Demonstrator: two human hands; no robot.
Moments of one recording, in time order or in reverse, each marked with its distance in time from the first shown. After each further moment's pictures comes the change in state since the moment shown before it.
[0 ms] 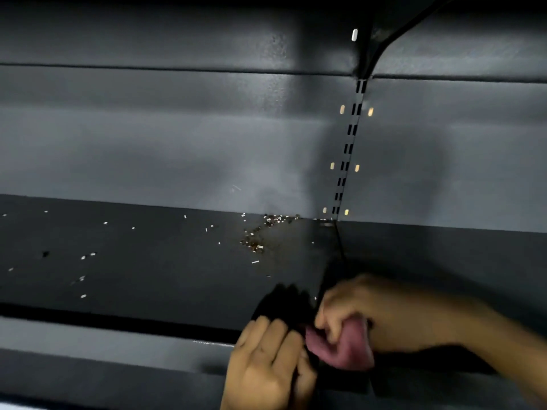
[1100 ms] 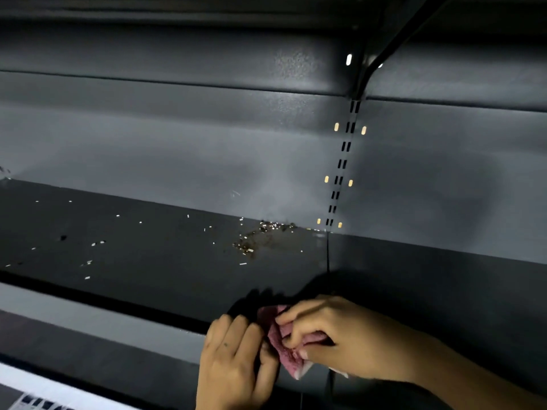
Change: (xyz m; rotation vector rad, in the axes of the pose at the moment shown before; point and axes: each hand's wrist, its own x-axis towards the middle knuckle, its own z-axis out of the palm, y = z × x) left_hand -0.003 0.014 0.006 0.081 0.020 -0.166; right_hand -0.014 0.000 0.017 0.068 0.135 -0.076
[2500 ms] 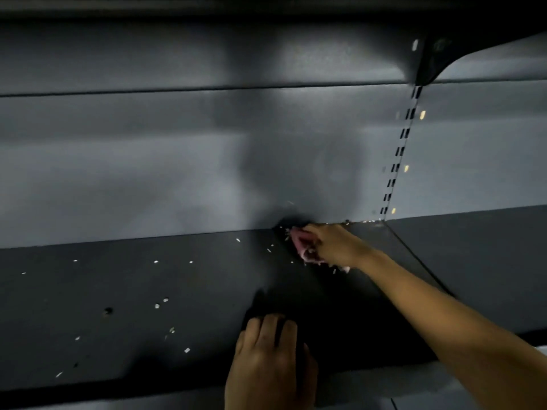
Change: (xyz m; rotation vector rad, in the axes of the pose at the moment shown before) left_hand 0.033 -0.166 -0.070 -0.136 -0.498 0.040; right_hand 0.222 0.028 0.018 -0.087 0.316 0.813
